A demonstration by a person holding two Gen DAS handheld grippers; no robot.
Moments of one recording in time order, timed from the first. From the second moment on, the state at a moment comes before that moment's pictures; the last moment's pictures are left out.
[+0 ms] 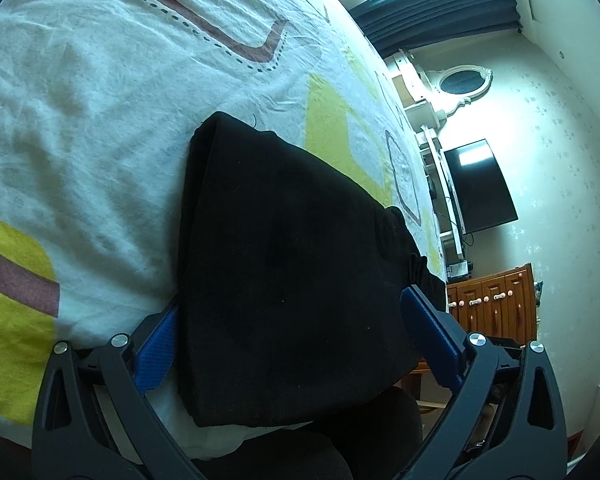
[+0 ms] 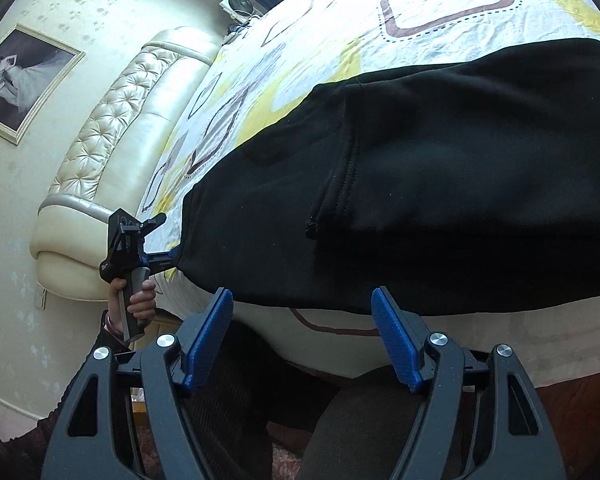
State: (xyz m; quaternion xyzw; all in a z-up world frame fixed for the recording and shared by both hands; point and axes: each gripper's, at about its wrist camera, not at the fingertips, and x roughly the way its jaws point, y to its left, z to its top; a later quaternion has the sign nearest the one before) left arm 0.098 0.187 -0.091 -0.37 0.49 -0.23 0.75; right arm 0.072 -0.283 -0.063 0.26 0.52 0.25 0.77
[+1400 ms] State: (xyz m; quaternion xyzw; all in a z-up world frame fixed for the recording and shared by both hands) left arm 0.118 -0.214 0.026 -0.09 0.52 -0.39 0.76; right arm 0.024 -0.338 -0.023 0.38 0.44 0.25 0.77
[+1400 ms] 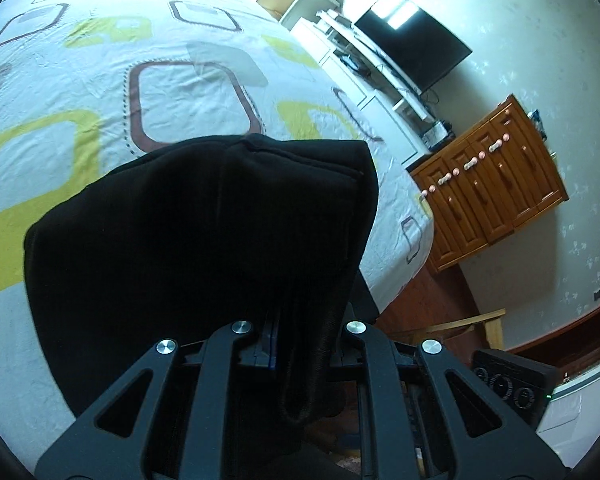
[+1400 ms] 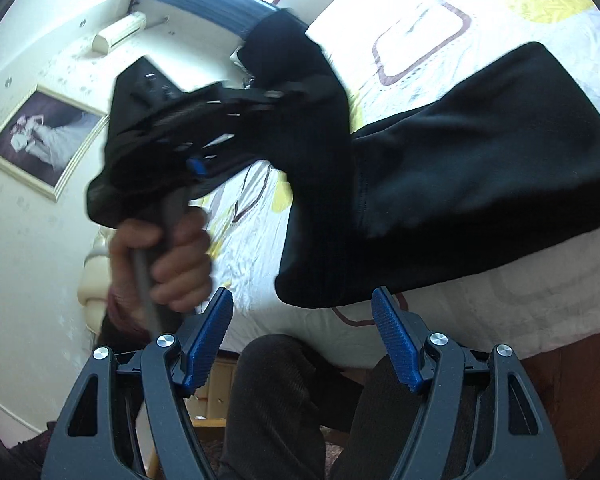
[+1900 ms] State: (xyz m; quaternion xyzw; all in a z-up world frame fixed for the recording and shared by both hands) left arm 0.089 -0.210 0.009 -0.15 0.48 -0.38 0.78; right arm 0.026 -0.402 -0.040 0.46 0.40 0.18 0.77
